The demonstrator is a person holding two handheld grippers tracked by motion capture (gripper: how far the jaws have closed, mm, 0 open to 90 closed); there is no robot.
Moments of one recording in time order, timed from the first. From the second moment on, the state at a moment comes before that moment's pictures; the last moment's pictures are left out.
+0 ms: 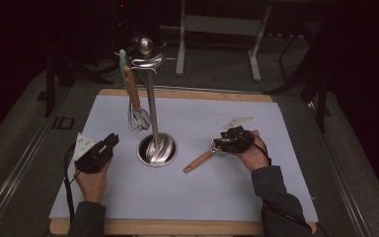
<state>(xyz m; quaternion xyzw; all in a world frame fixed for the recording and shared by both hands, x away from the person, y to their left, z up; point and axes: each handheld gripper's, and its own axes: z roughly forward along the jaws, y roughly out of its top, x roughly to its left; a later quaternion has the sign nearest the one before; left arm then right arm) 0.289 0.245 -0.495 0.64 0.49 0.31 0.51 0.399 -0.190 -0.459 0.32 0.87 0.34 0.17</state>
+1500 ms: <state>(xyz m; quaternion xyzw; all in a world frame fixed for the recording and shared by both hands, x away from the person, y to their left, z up) 0.291 0.249 -0.539 0.69 0.51 0.25 0.45 0.425 -0.211 -0.510 0.33 0.91 0.20 0.15</state>
